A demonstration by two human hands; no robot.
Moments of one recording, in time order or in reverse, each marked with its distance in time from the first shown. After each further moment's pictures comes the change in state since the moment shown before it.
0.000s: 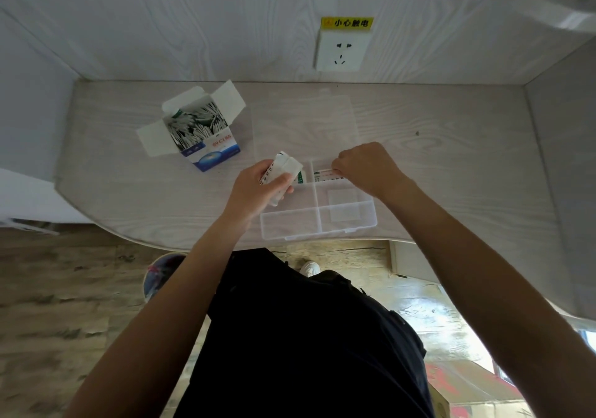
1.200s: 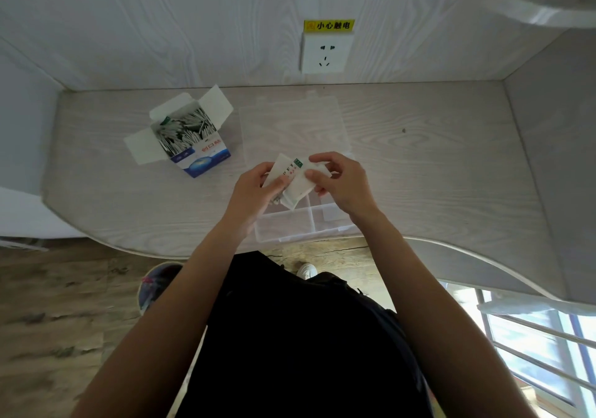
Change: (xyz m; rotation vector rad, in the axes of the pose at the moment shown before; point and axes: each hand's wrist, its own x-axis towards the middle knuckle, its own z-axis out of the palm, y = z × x) left_hand 0.004 -0.002 0.011 -0.071 -0.027 -0.028; right_hand -0.025 -0.054 -0.018 1.799 0.324 0.621
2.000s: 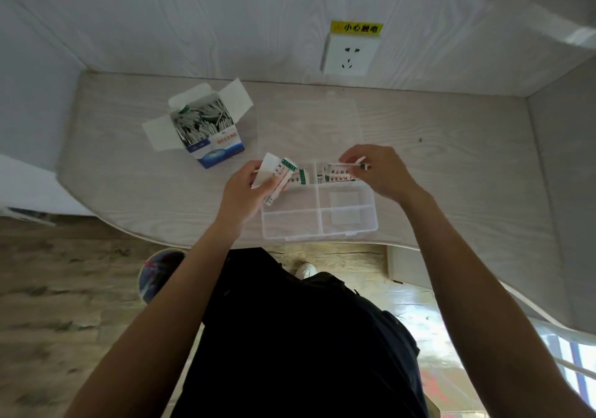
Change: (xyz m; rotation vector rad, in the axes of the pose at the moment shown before) left_hand 0.000 -0.016 -0.024 0.180 0.194 0.028; right_hand 0.048 0.006 -0.052 -0.673 -0.201 -0.274
